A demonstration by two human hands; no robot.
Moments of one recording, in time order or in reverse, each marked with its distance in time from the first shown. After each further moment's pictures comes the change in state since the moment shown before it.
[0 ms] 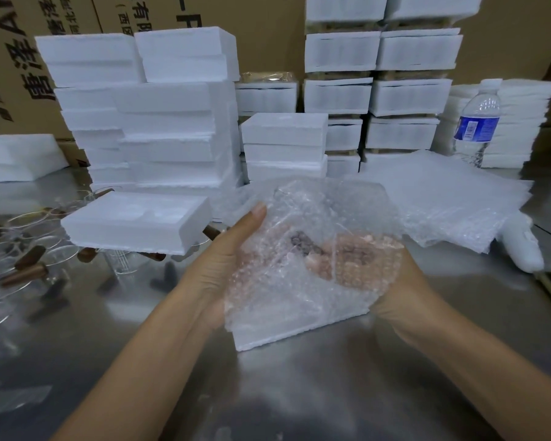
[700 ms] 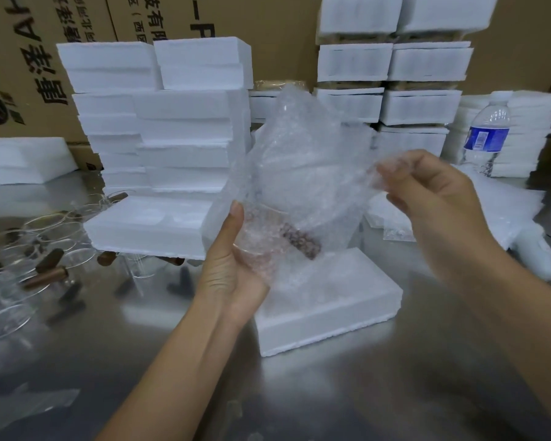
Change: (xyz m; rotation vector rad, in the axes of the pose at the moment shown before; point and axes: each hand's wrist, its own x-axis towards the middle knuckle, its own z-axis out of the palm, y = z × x) left_hand 0.009 0.005 -0.004 -0.594 -0.100 0.211; right_hand 0.019 -0.067 0.003 -0.156 0.303 -0.355
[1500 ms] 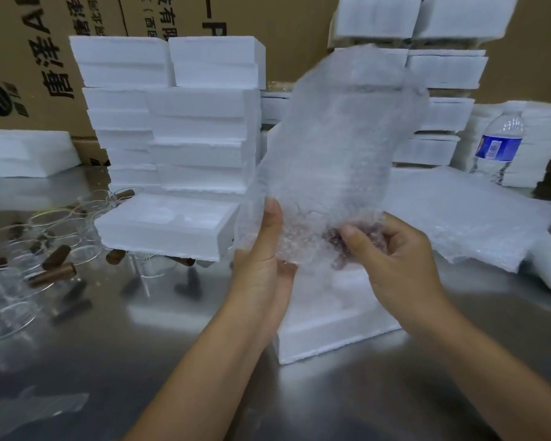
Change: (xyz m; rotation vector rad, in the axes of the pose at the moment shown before) left_hand -0.004 -0.009 0.008 0.380 0.015 0.184; right_hand -0.034 0.034 0.045 0.033 -0.050 -0.039
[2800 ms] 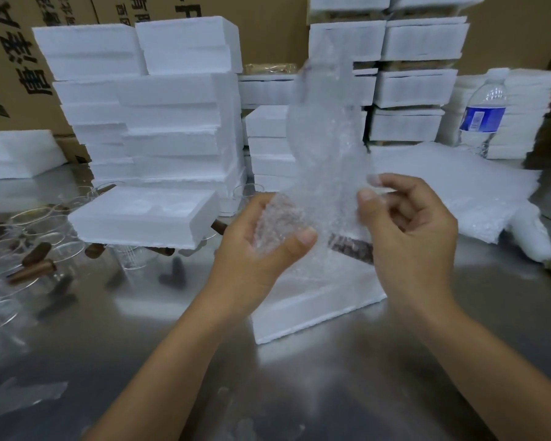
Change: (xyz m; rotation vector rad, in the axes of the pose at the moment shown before) left_hand -0.013 -0.002 -0.006 0.722 -0.264 0.223; right_hand -0.010 -0.002 -0.024 -0.092 0.338 -0.094
